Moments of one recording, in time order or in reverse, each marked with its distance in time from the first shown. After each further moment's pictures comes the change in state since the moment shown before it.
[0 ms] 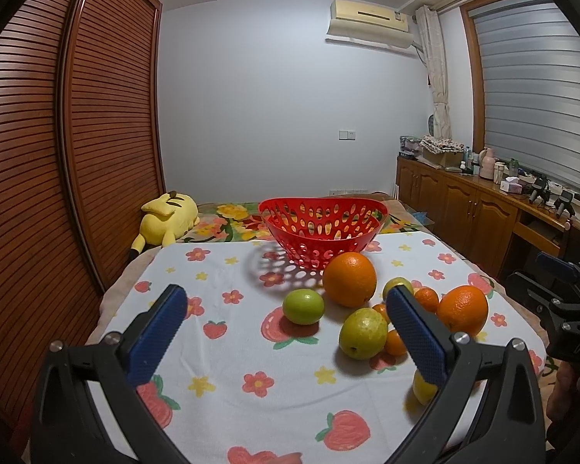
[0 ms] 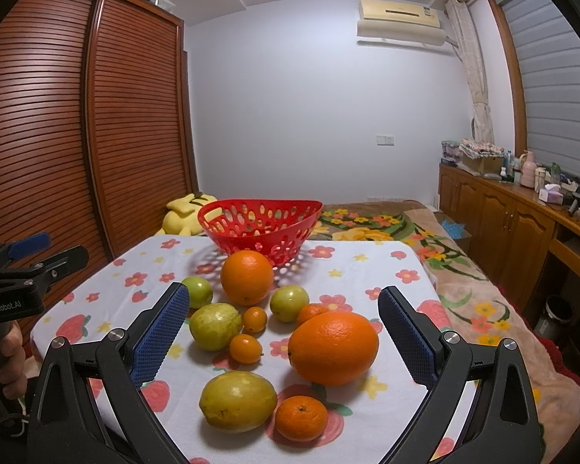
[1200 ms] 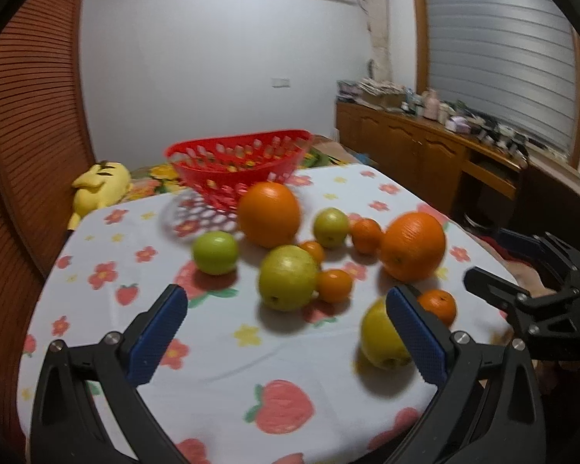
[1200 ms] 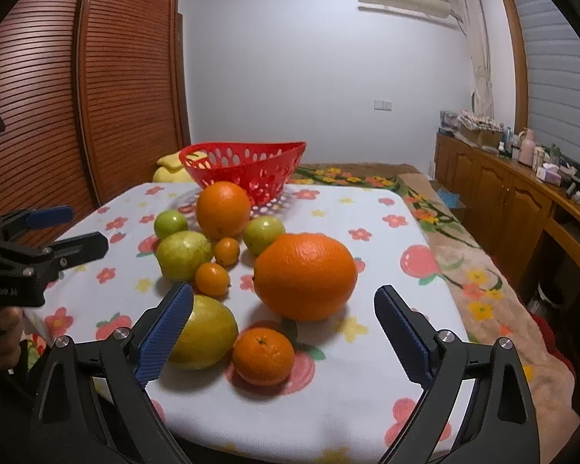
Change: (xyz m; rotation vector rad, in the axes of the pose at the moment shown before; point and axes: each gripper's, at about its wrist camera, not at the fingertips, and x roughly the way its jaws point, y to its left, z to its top) left arm 0.044 -0.056 -0.037 0.125 0.211 -0.245; right arm 0.008 -0.028 -0.052 -0.018 0.157 -0.018
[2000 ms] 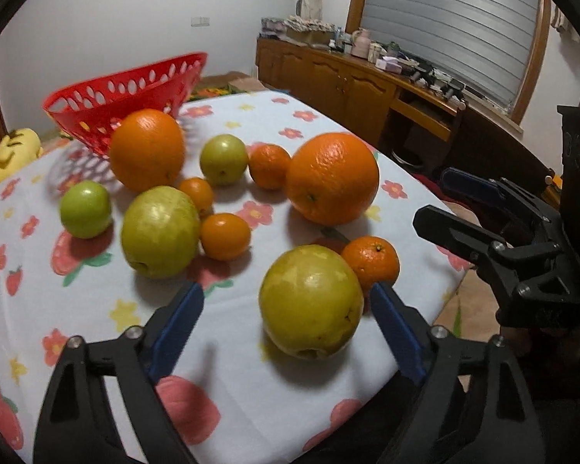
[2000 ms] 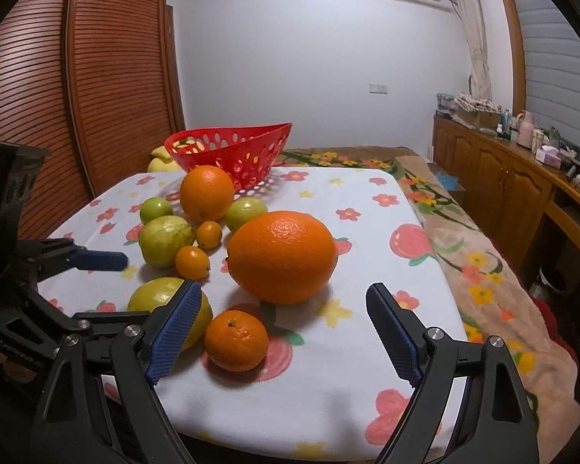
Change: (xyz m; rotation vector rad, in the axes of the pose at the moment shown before) left arm 0.063 -0.037 -0.011 0.062 0.259 -0.304; right arm 0.005 -0.016 -0.003 0.024 0.049 0.001
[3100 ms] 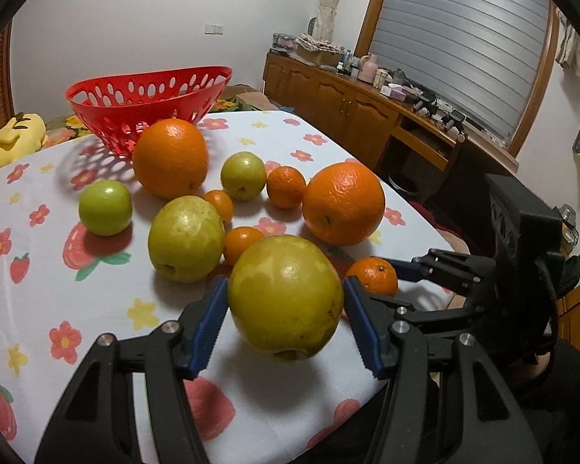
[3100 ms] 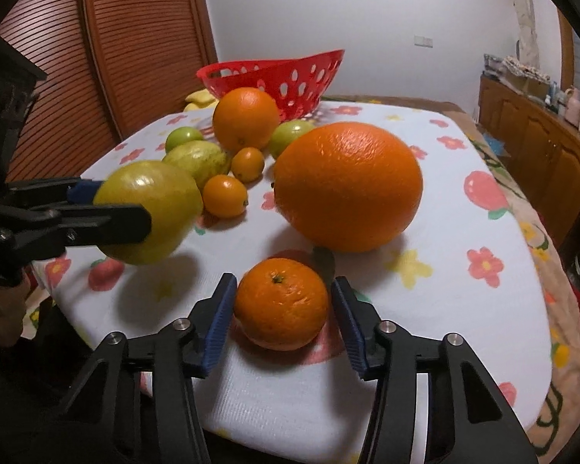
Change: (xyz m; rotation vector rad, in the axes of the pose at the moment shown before) left arm -0.022 0.026 -0.002 -0.082 -0.087 -0.030; right arm 0.057 0.019 -0.025 -0.040 0.211 0.168
